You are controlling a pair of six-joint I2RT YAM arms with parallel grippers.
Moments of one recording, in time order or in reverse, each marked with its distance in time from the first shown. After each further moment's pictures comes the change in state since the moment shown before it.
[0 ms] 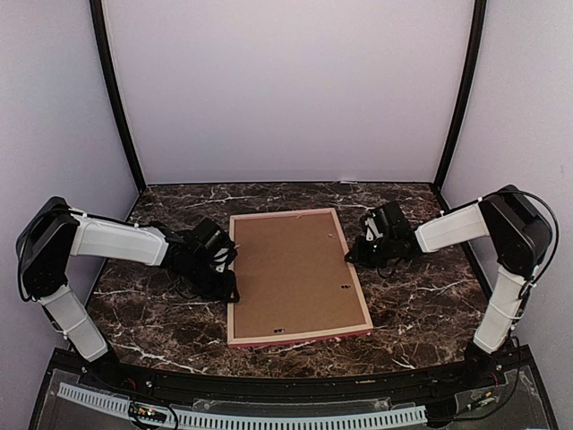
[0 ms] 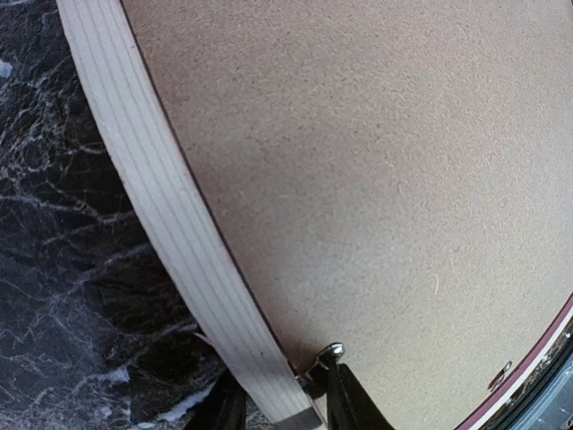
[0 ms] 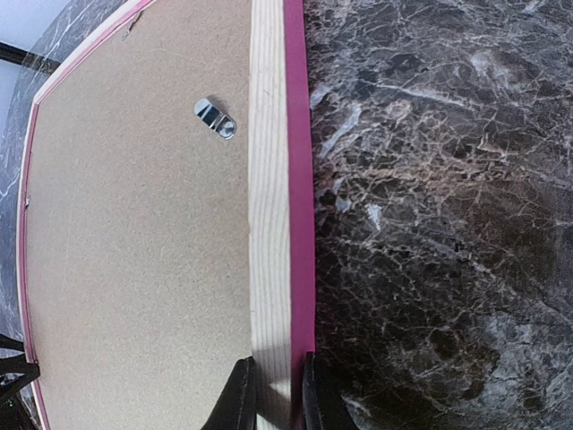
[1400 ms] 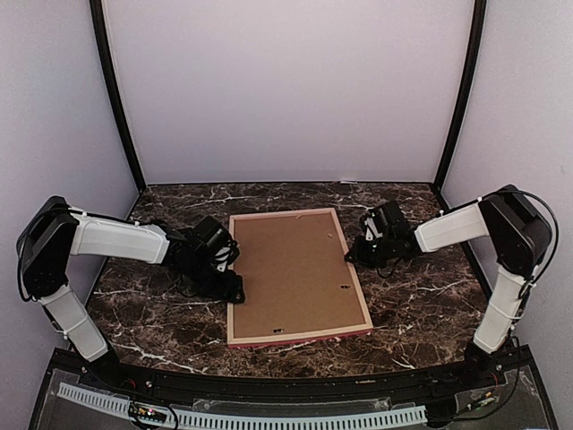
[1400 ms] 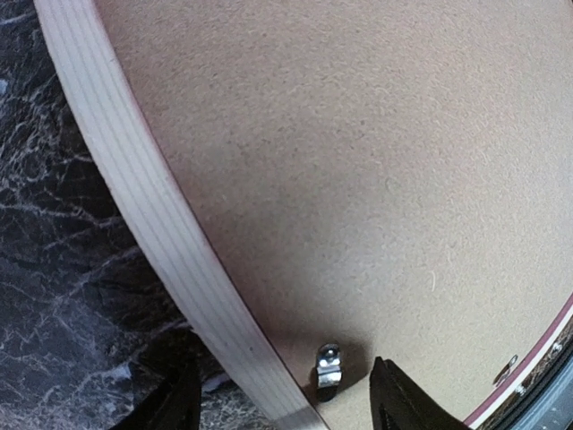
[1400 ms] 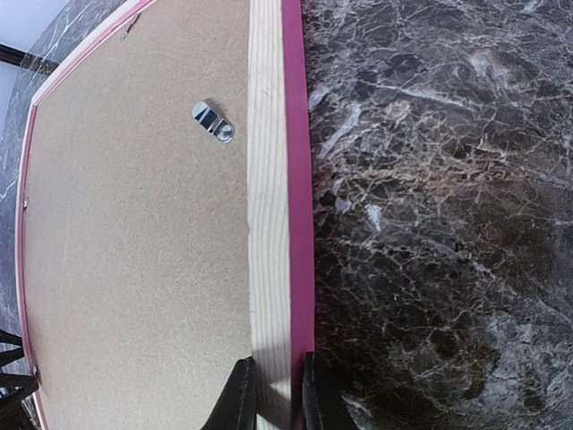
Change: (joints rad) left arm -0.001 -0.004 0.027 -0.035 0.004 0.031; right arm 0.000 0.003 0.008 -0.010 0.009 0.003
